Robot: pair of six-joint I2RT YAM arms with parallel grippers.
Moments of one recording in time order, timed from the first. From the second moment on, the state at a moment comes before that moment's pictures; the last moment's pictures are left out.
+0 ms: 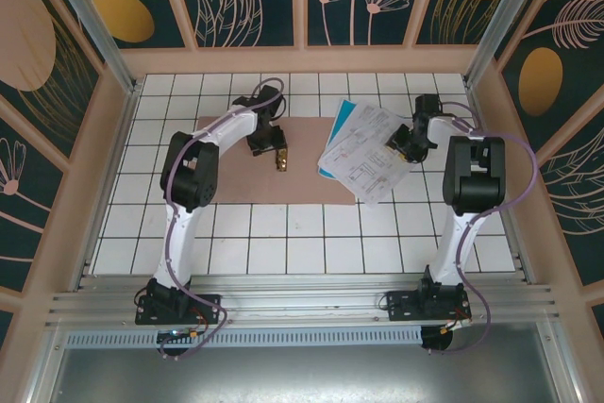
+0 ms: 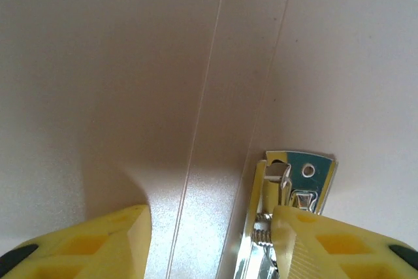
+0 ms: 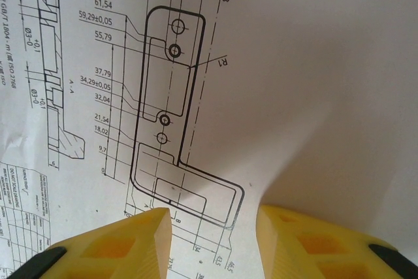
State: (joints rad) left arm -0.43 2.32 1.88 -0.85 0.05 -0.65; right arm -0.01 2.03 1.38 -0.56 -0.26 0.57
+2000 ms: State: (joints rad) left arm -0.60 2.43 2.06 -0.66 0.31 -0.49; right arm -0.04 1.83 1.13 -0.43 -0.40 0.70
